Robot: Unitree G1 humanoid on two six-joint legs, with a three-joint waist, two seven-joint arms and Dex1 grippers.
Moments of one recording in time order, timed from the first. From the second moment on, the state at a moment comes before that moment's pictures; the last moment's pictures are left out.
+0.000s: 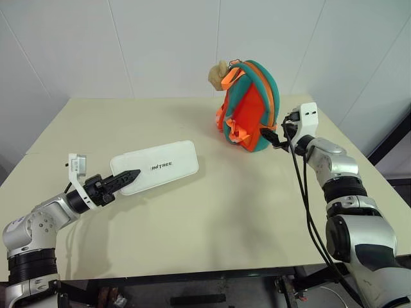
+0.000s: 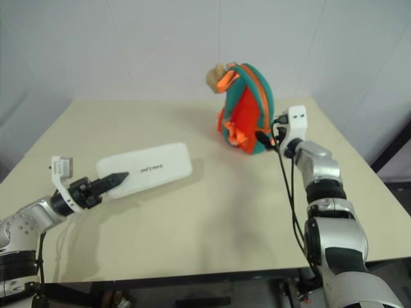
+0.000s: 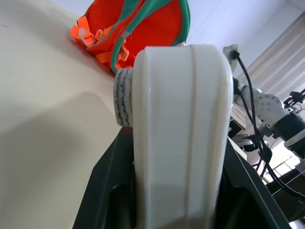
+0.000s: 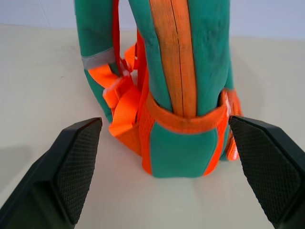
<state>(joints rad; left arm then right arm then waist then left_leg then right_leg) -0.50 0.64 0.49 0.20 -0.75 0.88 -0.98 -1.23 -0.47 -0.17 1.04 0.22 0.21 0.54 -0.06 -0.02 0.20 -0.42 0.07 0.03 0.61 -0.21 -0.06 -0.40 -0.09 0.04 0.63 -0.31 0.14</state>
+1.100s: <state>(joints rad) -0.39 0.63 0.49 0.12 -0.83 0.84 -0.95 -1.43 -0.42 -0.21 1.35 0.05 -0.02 0.32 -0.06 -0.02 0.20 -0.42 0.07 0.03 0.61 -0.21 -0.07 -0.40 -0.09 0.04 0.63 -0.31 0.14</state>
